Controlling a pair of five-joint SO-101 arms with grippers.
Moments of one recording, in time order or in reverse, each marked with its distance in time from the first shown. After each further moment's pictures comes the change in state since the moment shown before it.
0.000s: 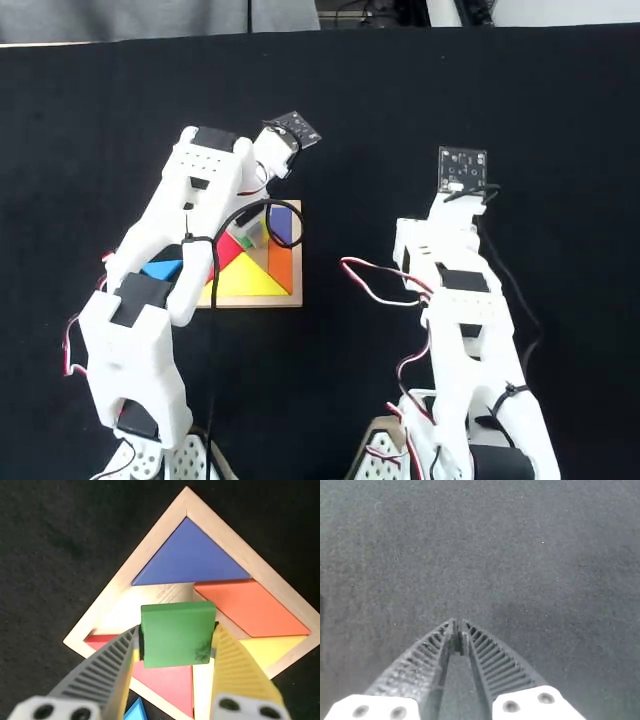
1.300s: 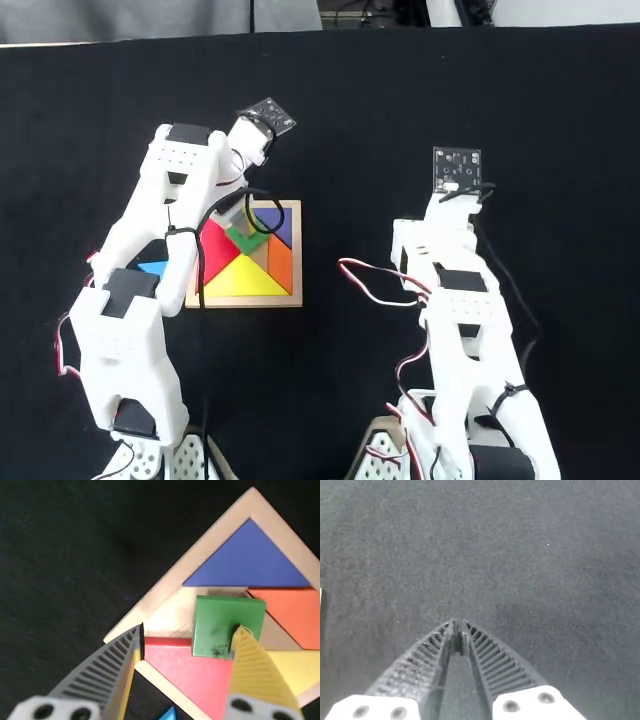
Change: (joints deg) left arm -5.3 2.0 -0.9 -5.7 -2.6; right arm -0.8 0.0 0.0 0.0 1.3
